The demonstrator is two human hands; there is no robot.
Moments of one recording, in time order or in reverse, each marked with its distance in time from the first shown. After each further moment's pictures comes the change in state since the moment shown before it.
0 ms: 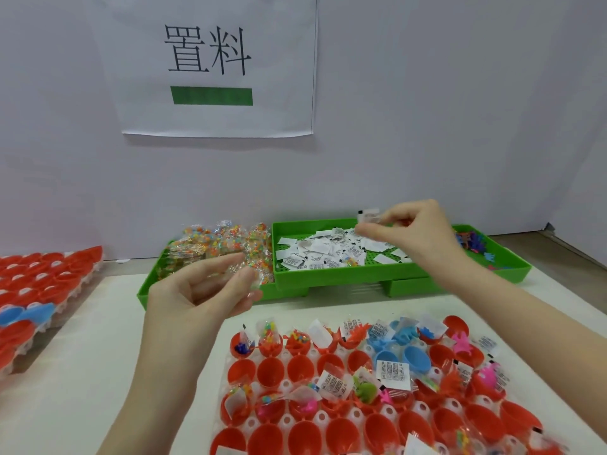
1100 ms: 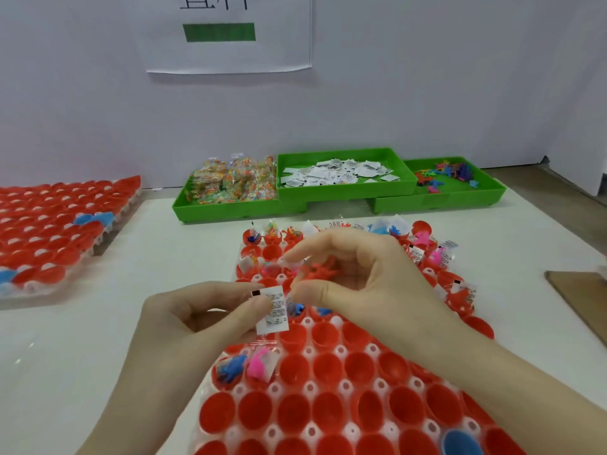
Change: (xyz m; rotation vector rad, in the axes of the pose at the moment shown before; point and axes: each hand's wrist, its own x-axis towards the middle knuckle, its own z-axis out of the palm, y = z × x) left_hand -0.147 0.039 -0.021 0.215 -0.085 -0.173; right_hand -0.186 -0.078 -0.006 0.415 -0.479 -0.036
